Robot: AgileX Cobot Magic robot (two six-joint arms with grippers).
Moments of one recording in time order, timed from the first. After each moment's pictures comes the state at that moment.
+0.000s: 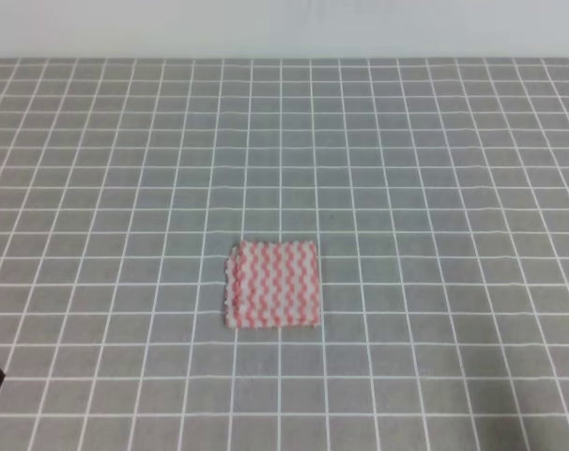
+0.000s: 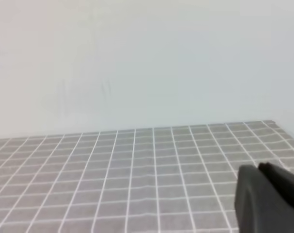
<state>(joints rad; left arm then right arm) -0.37 0.01 0.01 -0.96 0.01 0.98 0.00 -0.02 0.01 0.58 0.07 -0.46</state>
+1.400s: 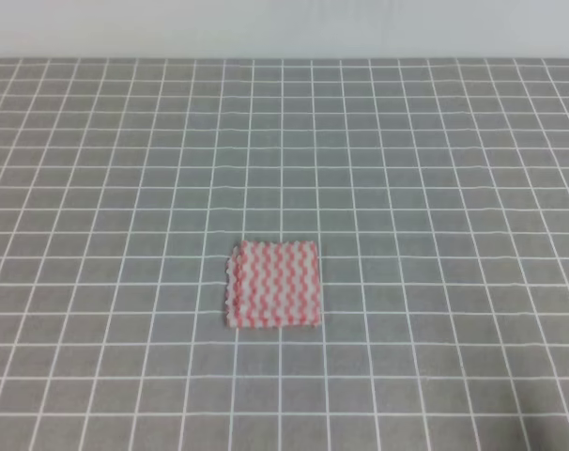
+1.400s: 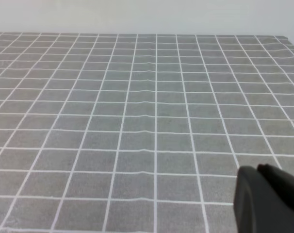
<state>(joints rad) -0.29 0.00 0.02 -0.64 0.02 0.69 0.00 -0.02 0.01 0.16 0.31 -0.11</state>
